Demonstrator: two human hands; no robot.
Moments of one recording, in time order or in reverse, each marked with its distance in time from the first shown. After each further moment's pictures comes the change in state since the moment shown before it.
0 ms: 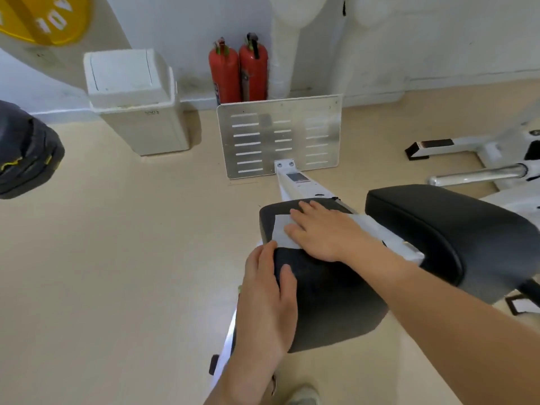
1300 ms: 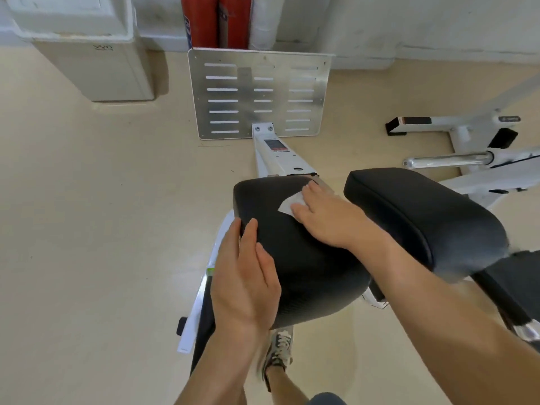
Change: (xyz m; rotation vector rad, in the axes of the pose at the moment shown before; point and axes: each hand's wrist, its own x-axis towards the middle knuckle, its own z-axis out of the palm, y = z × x) left_hand 0.016 -0.001 0.020 0.137 0.103 -0.052; right_hand 0.012 0.049 0.006 0.055 -0.033 0.139
